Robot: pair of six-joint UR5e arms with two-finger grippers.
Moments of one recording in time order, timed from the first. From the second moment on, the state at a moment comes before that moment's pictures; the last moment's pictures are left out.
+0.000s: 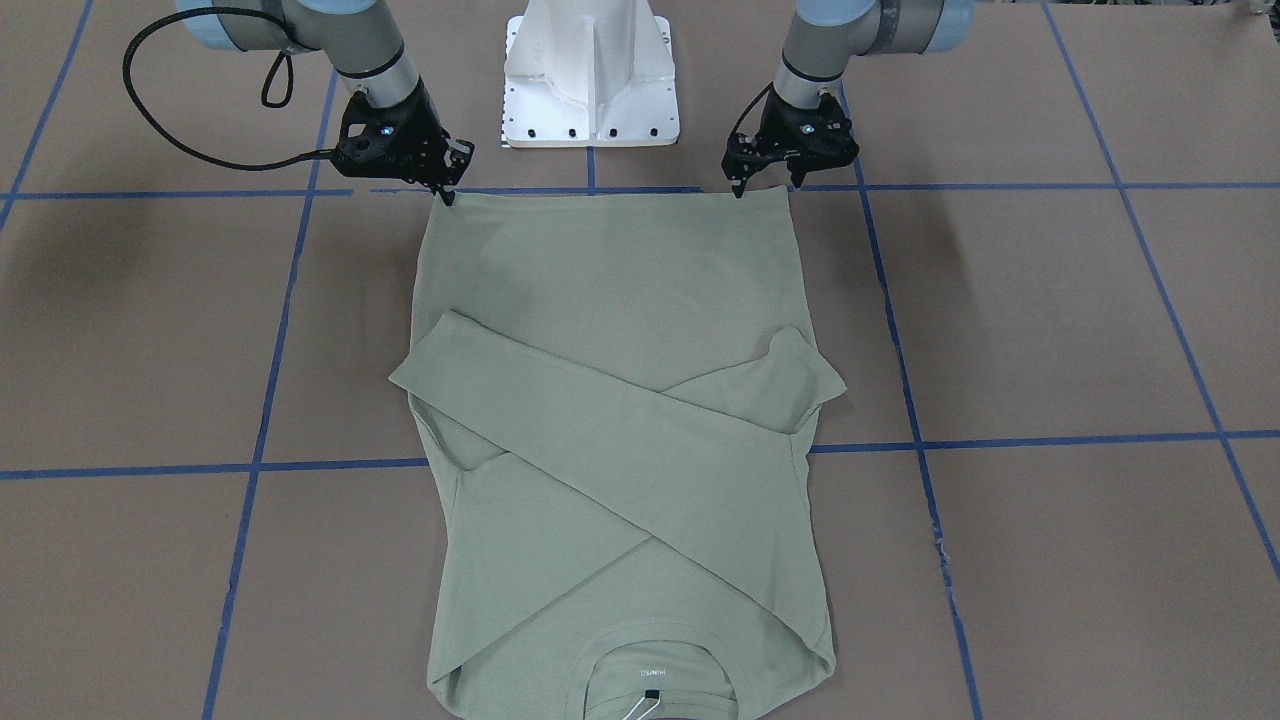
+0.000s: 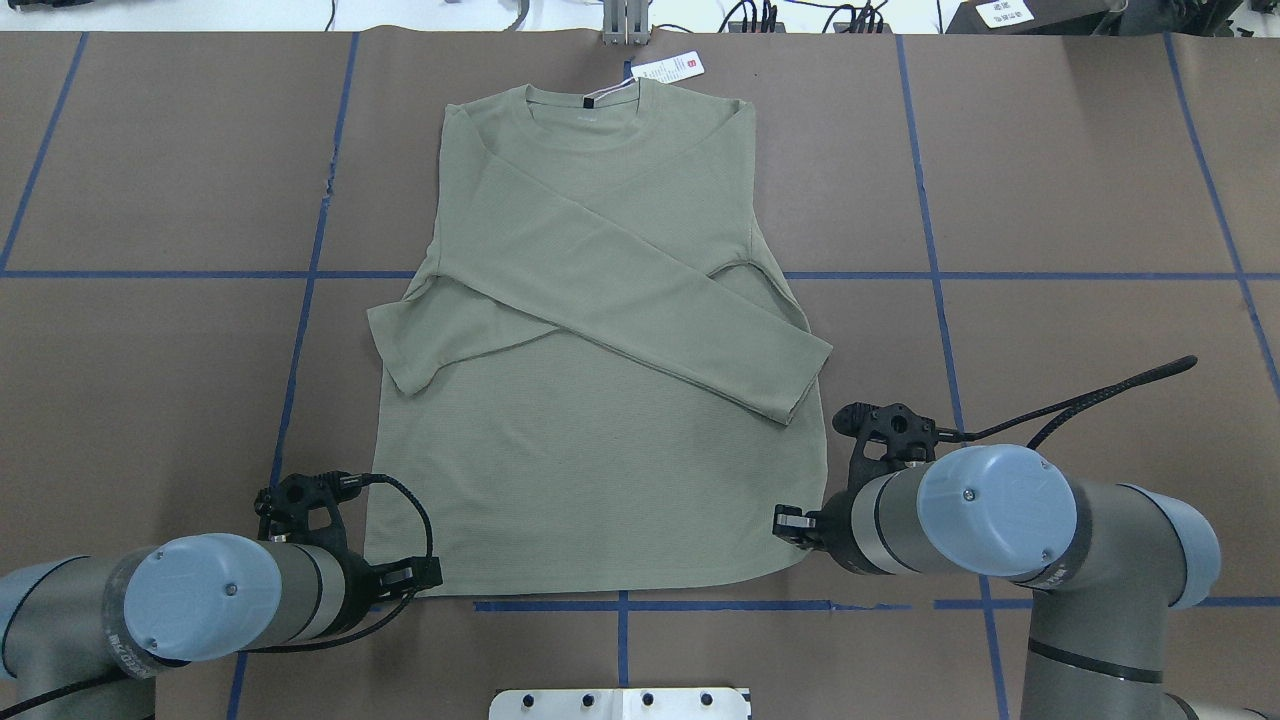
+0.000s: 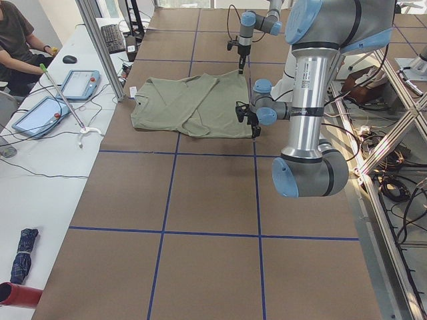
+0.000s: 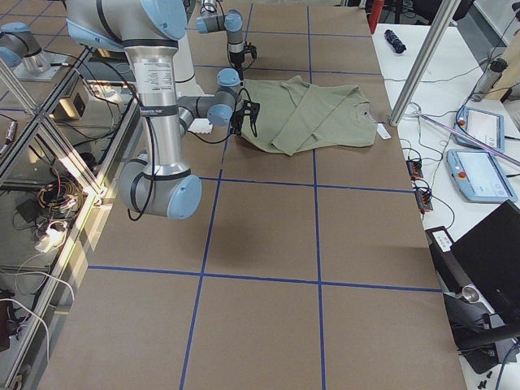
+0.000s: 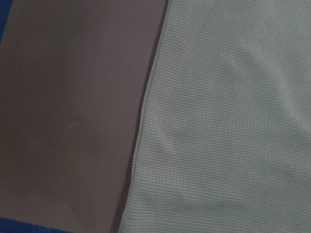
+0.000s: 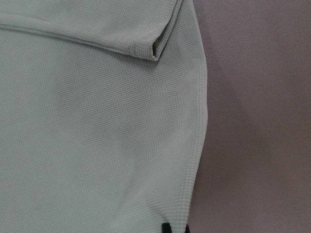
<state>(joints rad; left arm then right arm) -0.19 -1.67 -2.03 -1.86 -1.65 -1.68 0.30 -1.39 2.07 -1.35 1.75 1.58</state>
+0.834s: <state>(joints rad) -0.20 -1.67 -2.00 -1.86 -1.65 -1.68 0.31 -1.39 2.07 -1.35 1.75 1.58</state>
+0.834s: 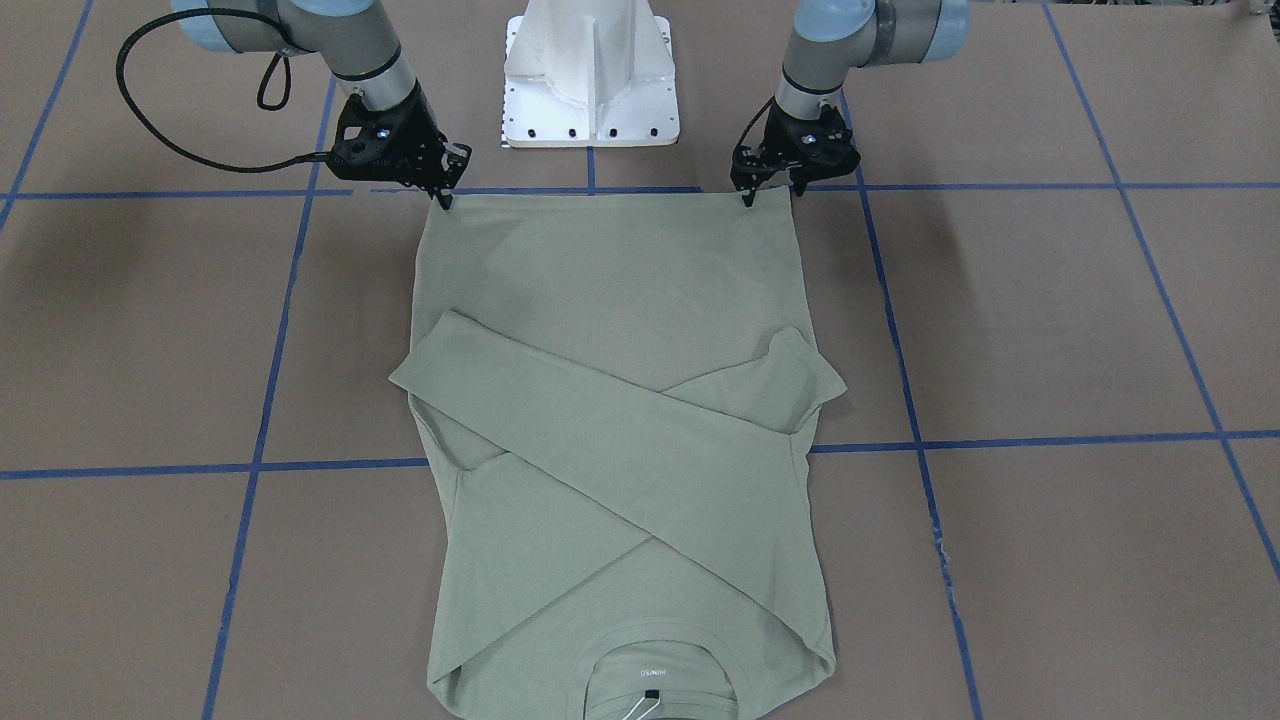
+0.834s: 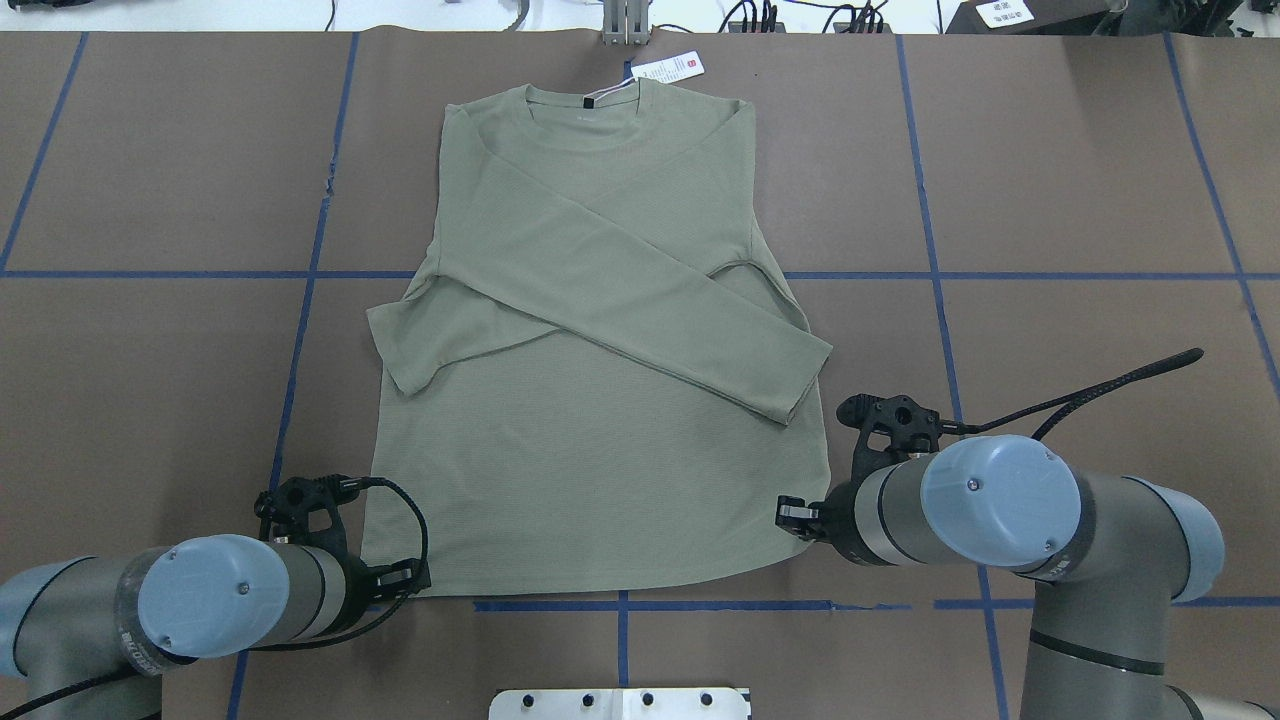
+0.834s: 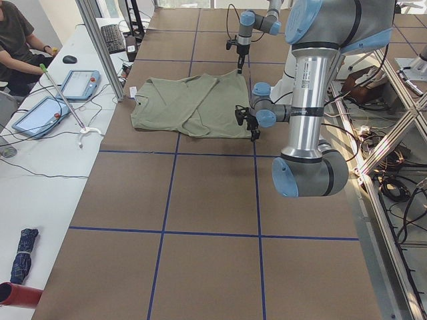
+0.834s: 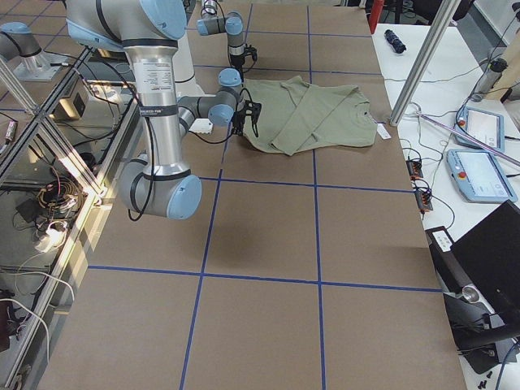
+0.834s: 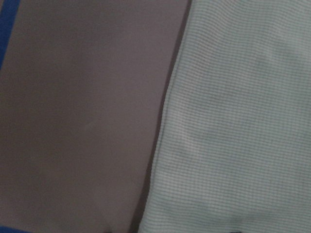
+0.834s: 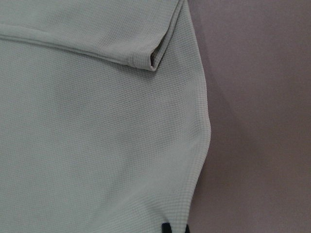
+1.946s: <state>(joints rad) -0.23 -1.67 -2.03 -1.83 -1.65 -1.67 0.32 -1.39 2.07 -1.35 1.76 1.58</state>
